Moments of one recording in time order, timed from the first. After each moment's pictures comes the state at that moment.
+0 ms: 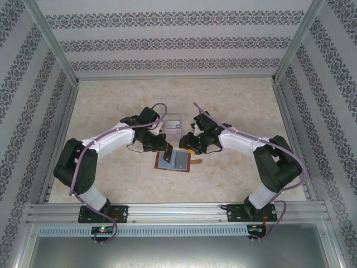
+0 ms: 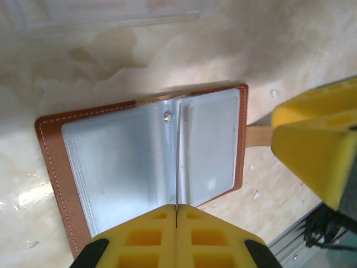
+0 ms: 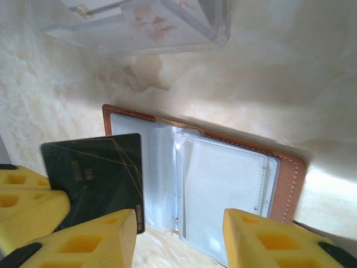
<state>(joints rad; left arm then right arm) -0.49 1.64 1.12 -0.69 0.46 -0.46 0.55 1.64 0.96 -0.39 -0.49 0.83</state>
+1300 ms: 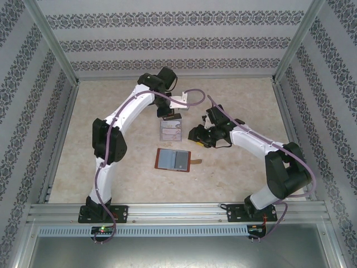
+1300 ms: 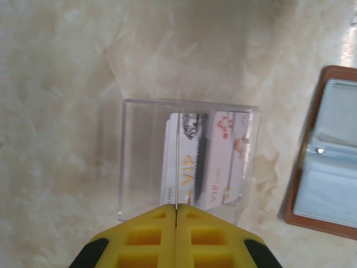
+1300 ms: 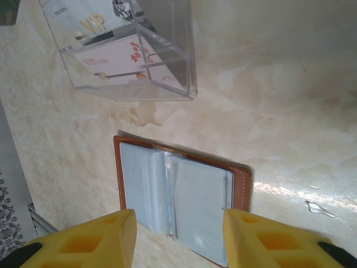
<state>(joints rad) -0.48 2.20 2.22 -1.29 0.18 0.97 0.44 1.55 0.97 -0.46 -0.48 0.78</state>
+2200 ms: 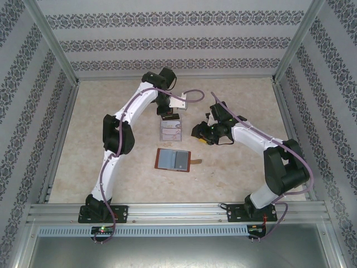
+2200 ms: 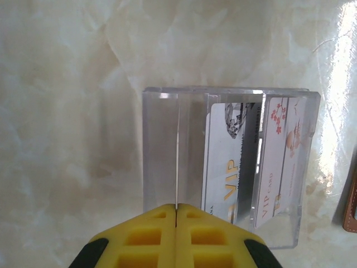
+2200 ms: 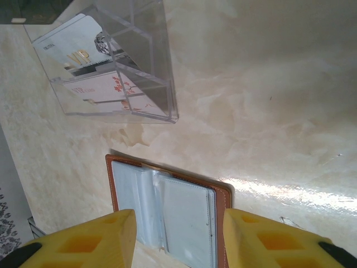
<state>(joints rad) -0.43 2.41 2.43 -1.37 0.20 1.07 0.38 1.59 1.01 -0.49 -0.49 0.75</state>
